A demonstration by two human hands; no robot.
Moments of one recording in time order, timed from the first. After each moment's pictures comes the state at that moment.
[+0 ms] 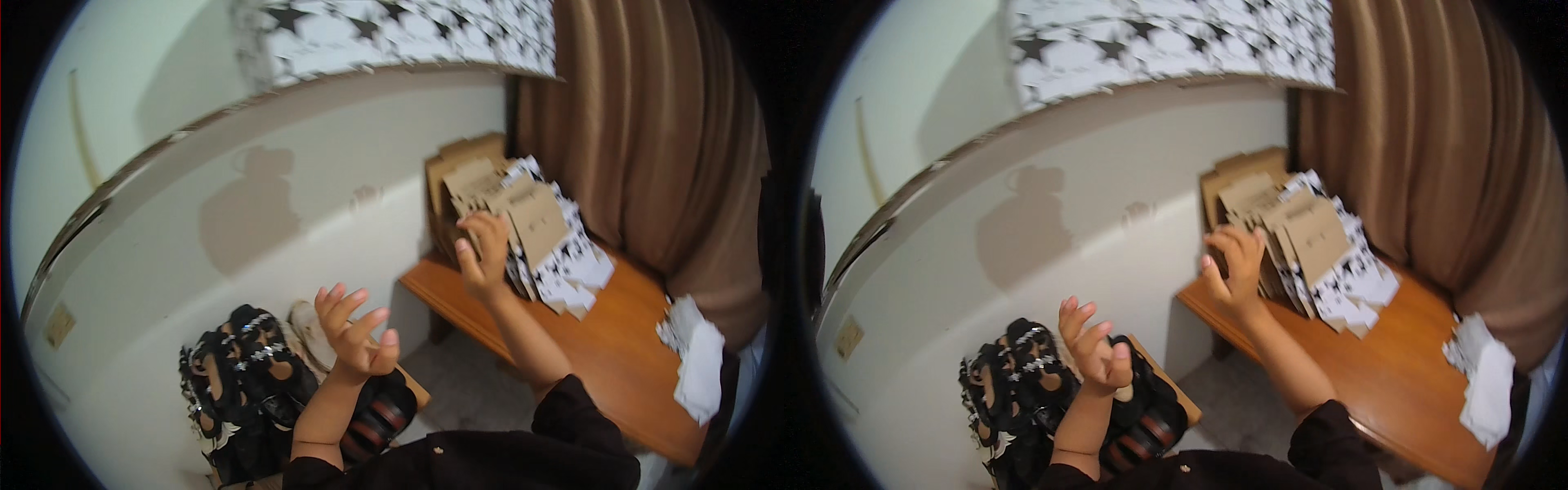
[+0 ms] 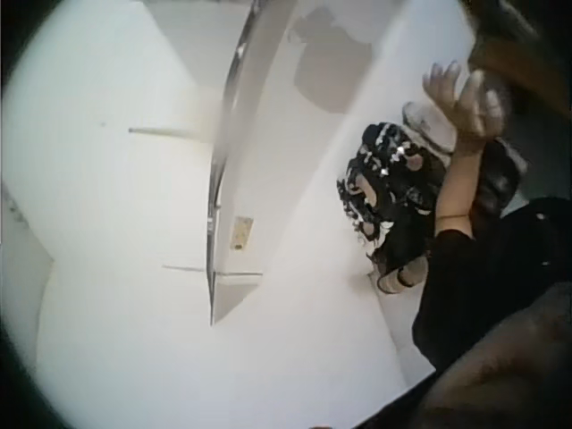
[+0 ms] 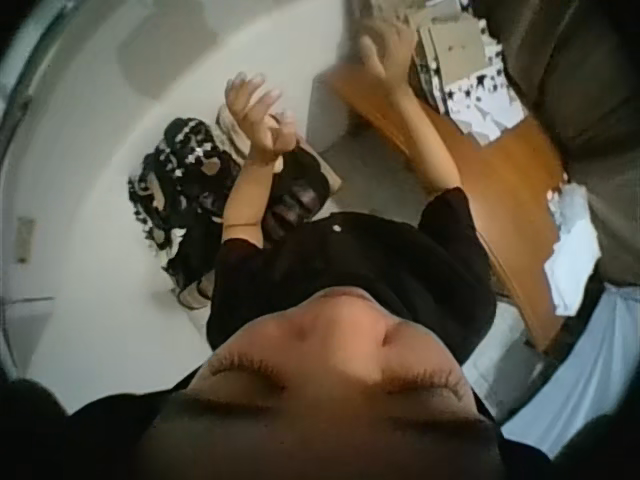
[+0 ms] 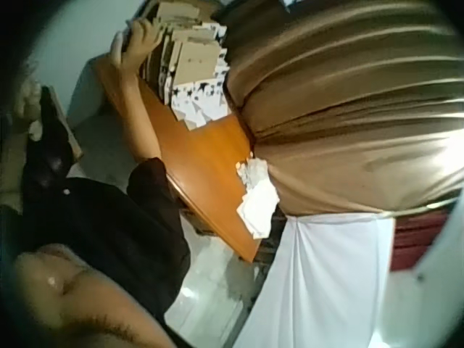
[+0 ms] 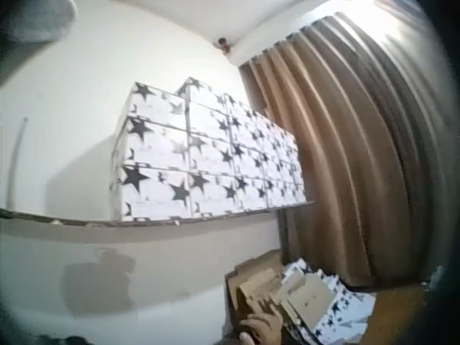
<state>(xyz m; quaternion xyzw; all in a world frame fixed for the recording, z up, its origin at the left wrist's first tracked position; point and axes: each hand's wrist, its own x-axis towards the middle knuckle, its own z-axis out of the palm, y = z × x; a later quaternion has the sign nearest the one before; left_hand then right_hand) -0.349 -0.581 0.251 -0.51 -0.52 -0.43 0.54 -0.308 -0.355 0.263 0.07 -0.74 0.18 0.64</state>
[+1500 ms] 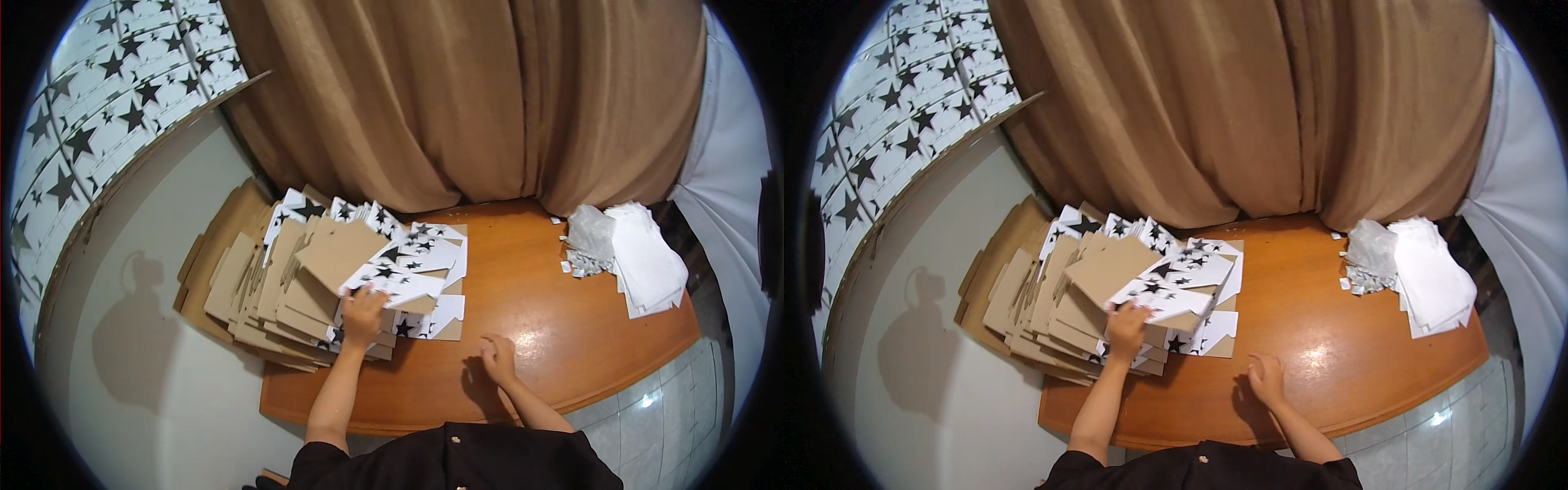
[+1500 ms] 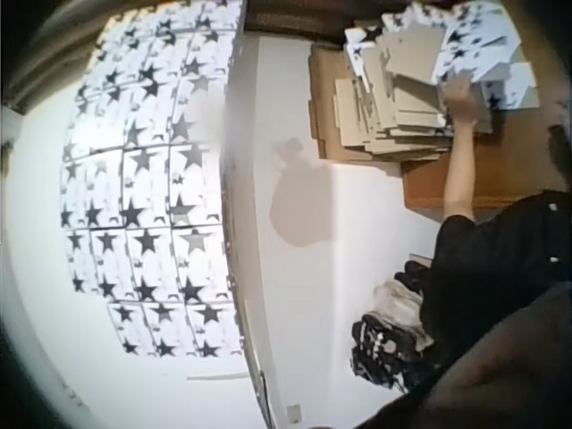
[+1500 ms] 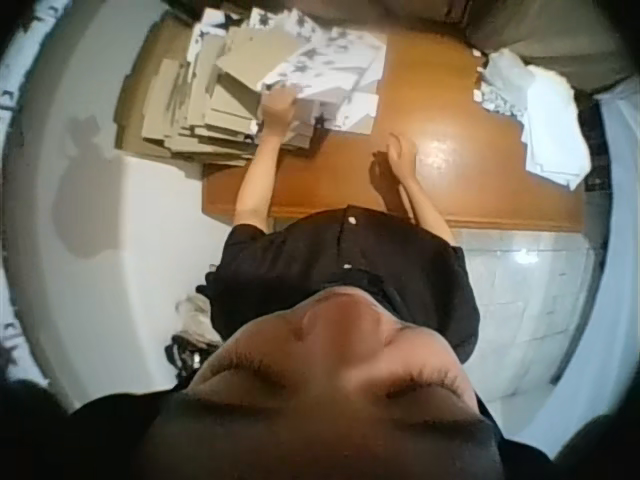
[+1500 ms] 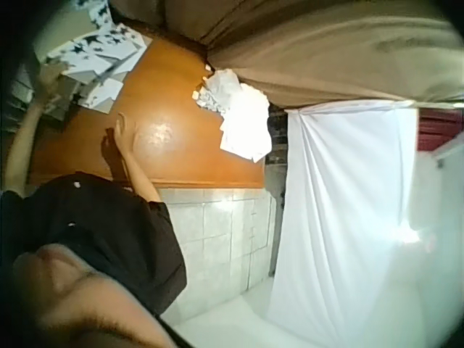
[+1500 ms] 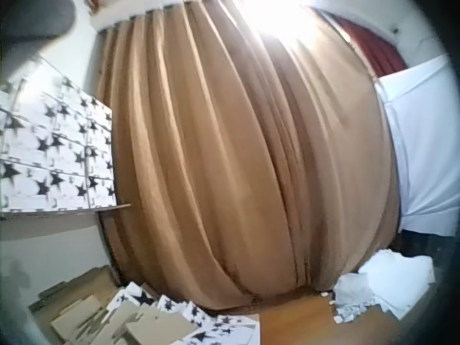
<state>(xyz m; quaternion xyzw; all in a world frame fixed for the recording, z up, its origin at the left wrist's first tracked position) -0.364 -0.020 0.072 -0.77 -0.51 -0.30 0.23 -0.047 -0.077 -0.039 -0.52 -0.68 0.18 0.48</state>
